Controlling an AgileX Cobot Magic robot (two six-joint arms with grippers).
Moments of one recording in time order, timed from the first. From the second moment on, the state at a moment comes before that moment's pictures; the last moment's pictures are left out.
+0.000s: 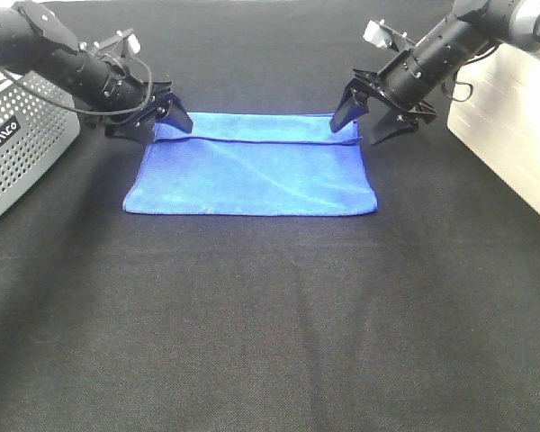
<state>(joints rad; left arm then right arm) -0.11 2.50 -2.06 -0.69 0.81 0.35 0.09 2.57 -2.28 0.63 1.14 -0.28</state>
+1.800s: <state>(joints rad) -0.13 2.31 -1.52 -0.69 0.61 0.22 0.13 2.40 -1.74 0.66 0.88 -0.28</state>
